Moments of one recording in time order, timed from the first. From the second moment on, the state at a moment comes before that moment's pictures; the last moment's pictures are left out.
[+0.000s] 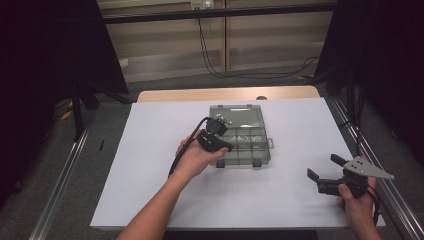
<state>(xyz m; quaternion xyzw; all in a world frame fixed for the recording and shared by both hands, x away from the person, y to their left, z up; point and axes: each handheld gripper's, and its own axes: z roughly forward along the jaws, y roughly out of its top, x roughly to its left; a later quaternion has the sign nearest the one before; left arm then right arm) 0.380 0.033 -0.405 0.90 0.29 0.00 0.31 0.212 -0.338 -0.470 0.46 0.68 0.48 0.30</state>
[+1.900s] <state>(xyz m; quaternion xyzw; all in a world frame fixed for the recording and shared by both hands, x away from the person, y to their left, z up) 0.391 0.044 -0.423 0.88 0.26 0.02 0.40 0.215 -0.337 -0.470 0.47 0.68 0.48 0.30</state>
